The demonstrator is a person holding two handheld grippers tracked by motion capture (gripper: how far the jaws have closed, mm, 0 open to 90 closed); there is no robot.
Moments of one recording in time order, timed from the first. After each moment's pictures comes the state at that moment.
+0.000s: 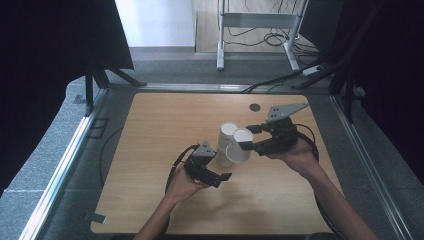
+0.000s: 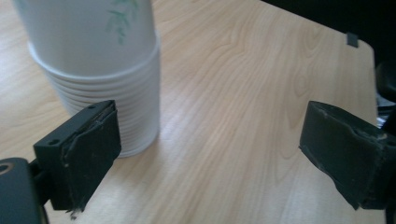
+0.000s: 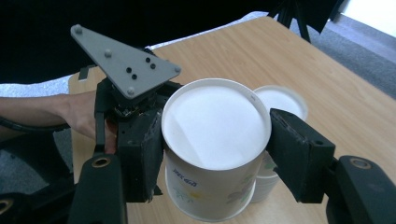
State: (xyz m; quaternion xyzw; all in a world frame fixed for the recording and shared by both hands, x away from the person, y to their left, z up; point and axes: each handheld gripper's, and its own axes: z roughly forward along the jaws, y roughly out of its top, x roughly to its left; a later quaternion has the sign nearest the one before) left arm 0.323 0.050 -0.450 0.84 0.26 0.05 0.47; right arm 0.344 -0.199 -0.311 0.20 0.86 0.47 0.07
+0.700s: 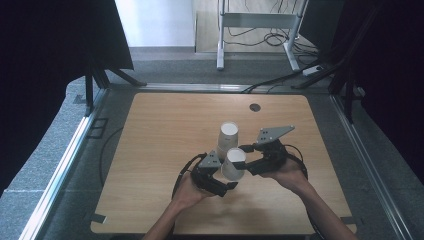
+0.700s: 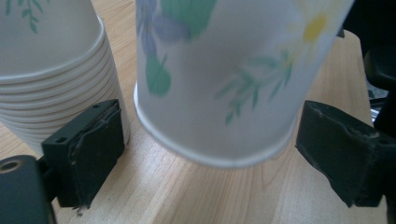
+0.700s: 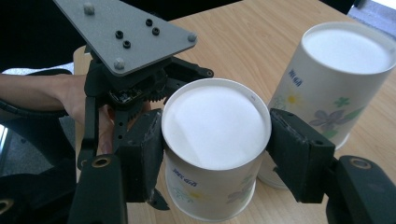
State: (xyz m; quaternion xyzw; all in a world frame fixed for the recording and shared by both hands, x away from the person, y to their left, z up) left arm 0.309 0.033 -0.467 0.85 0.22 0.05 0.48; right arm 0.328 -0.189 -0.370 0.18 0.87 0.46 0.05
